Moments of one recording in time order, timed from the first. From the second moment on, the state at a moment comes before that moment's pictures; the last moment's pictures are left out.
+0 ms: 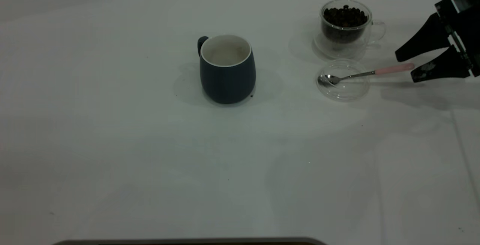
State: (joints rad) left arm 0.00 -0.02 -0.49 0.04 1.14 -0.02; right arm -0.28 2.47 -1.36 1.05 0.98 -0.96
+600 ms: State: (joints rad) left arm 0.00 -0.02 -0.49 0.04 1.14 -0.02; right arm -0.27 2.56 -1.38 1.24 0.95 -1.13
